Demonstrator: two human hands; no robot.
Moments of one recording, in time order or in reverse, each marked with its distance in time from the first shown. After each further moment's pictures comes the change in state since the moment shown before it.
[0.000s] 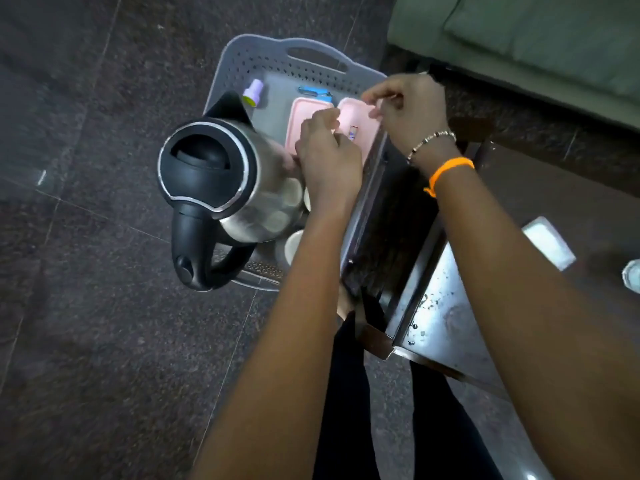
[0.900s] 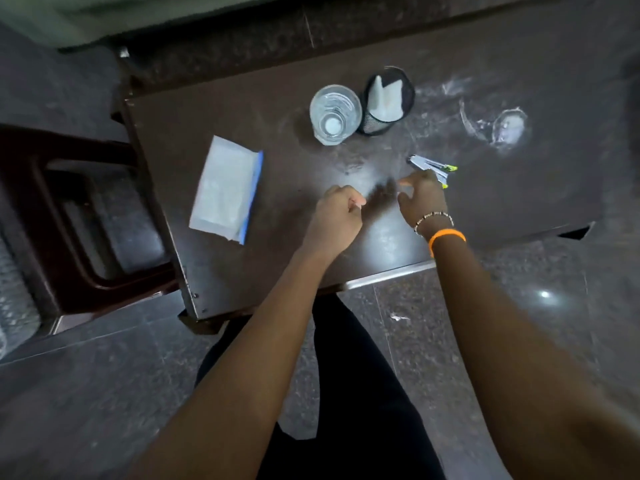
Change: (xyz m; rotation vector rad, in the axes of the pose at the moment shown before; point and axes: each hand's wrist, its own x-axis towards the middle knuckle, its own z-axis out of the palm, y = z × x) left_hand -0.389 0.018 0.329 0.476 -1.027 0.308; right_hand -0.362 0.419 -0.277 -0.138 0.186 0.814
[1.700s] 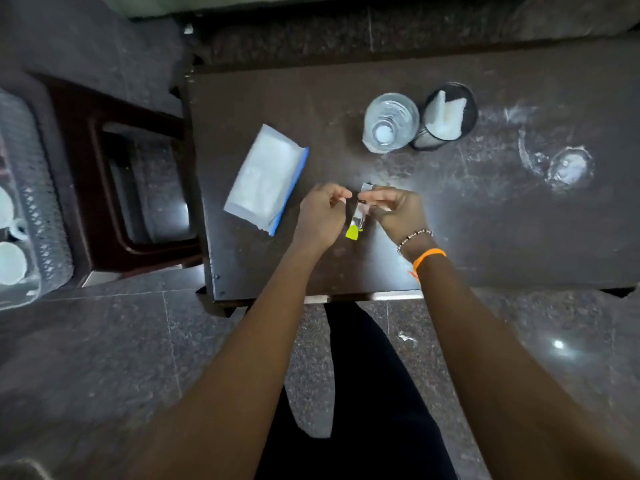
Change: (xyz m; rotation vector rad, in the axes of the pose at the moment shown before) left_hand 0.005 -0.041 -0.039 -0.173 0.238 -0.181; right_hand -0.011 -0.067 0.045 0.652 -0.210 -0.141
